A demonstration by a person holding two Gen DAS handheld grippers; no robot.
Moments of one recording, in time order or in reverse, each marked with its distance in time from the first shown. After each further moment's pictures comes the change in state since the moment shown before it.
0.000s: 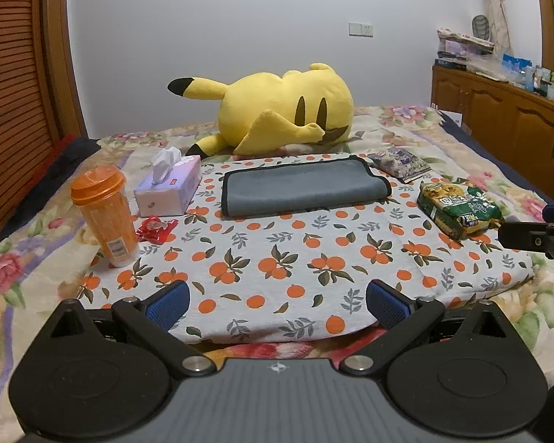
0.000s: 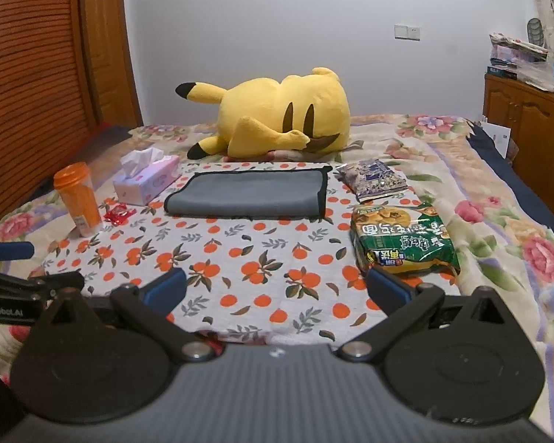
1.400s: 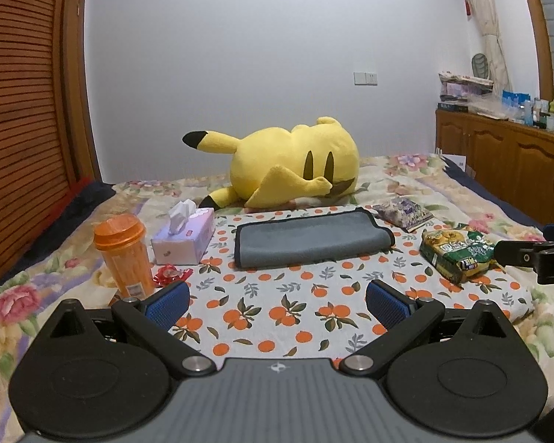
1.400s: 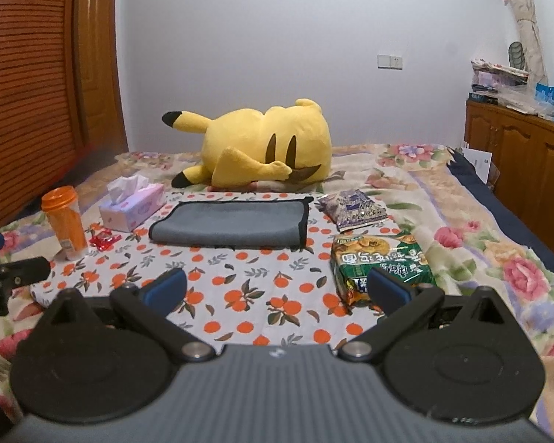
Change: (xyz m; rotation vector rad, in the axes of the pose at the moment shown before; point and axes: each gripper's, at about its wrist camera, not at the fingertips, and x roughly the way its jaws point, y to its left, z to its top) left arm -0.030 0.001 0.004 -0.005 -0.183 0.033; right arm -0.009 -0.004 -0.001 -0.006 -0.110 -0.059
